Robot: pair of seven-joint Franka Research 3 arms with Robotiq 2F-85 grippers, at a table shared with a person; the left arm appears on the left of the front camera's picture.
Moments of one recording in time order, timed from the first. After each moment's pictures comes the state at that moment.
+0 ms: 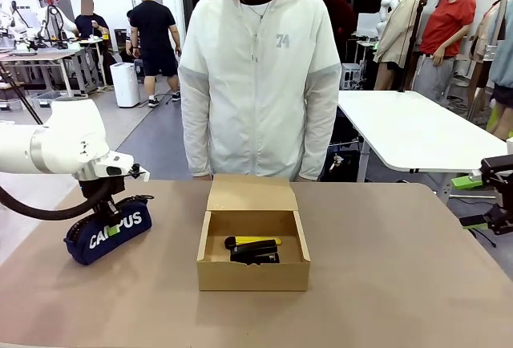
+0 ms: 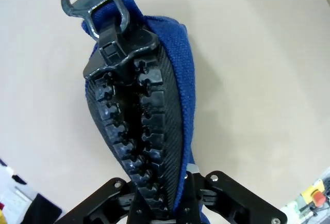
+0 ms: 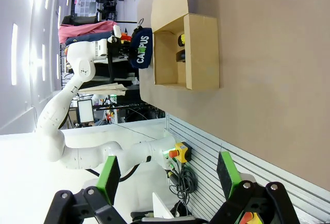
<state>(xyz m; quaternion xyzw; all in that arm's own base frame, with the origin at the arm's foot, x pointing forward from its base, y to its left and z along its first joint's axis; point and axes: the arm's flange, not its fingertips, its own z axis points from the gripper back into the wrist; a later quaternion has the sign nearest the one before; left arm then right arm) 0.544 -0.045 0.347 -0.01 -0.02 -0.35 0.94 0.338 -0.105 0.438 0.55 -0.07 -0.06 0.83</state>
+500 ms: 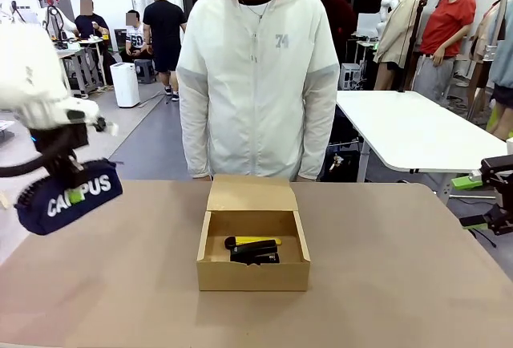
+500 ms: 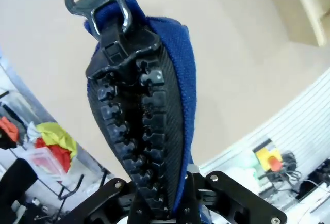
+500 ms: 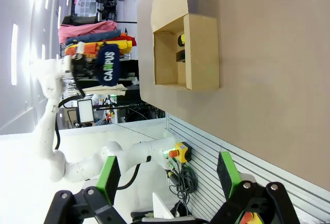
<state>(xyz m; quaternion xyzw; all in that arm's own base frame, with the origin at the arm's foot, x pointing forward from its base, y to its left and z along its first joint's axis) 0.467 -0.016 0.507 -0.03 -0.01 -0.28 0.96 0.338 -0.105 0.438 0.55 -0.07 -0.06 0.83</state>
